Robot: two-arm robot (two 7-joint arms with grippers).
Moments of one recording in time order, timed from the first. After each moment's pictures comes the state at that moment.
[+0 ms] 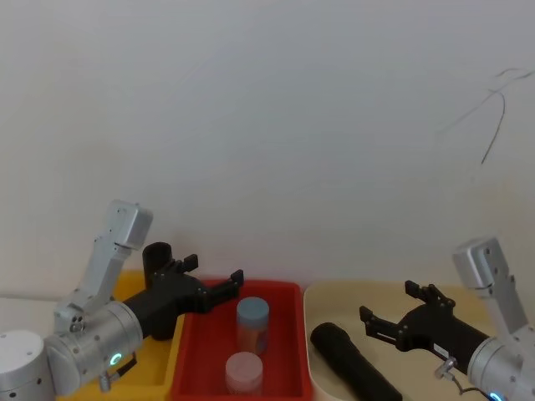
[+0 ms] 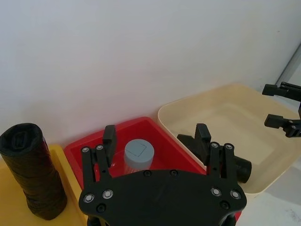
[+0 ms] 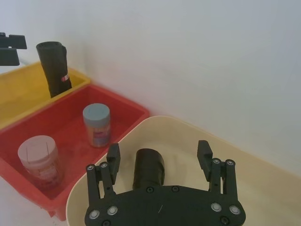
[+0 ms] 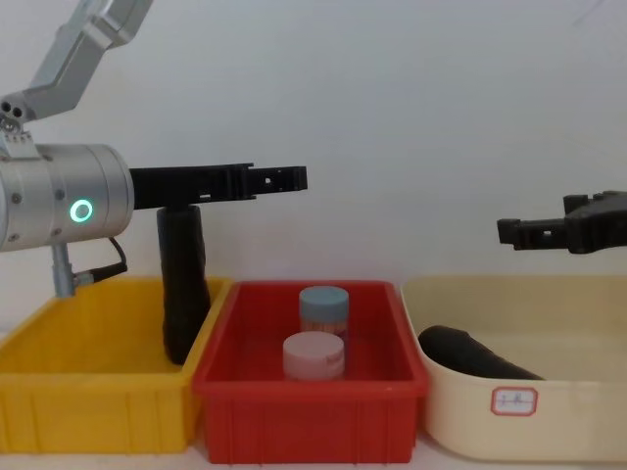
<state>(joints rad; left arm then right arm) -0.49 0.37 0.45 -1.46 -0.62 0.25 -0.28 0.35 0.46 -0.33 -1.54 0.33 0.29 0.33</state>
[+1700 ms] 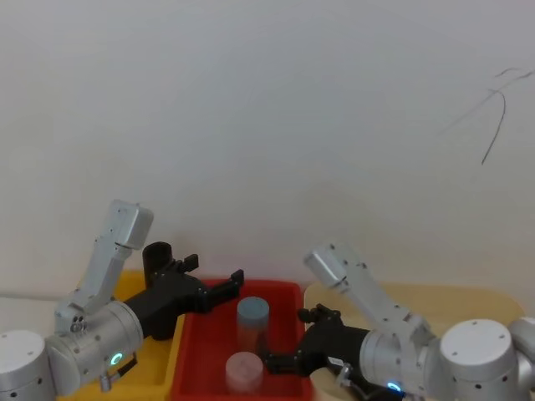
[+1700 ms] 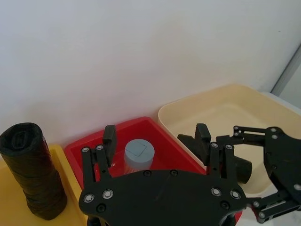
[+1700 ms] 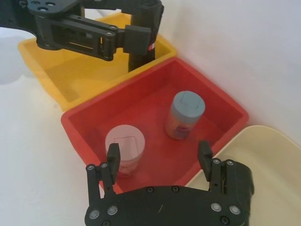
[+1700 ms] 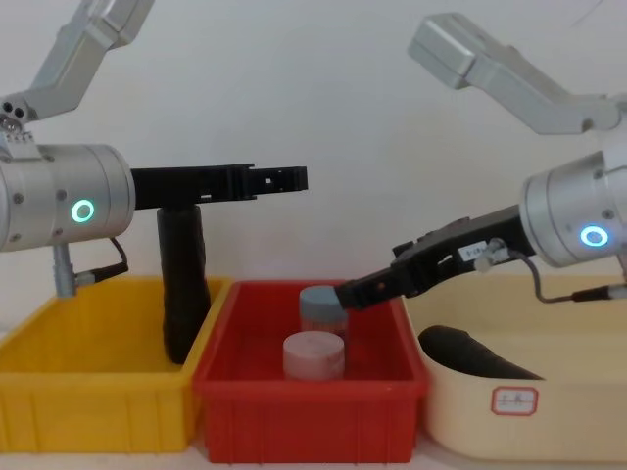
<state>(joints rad) -0.49 0.37 0.46 -1.46 -0.62 0.25 -0.28 0.56 0.35 -0.58 -1.48 0.19 0.57 0.48</state>
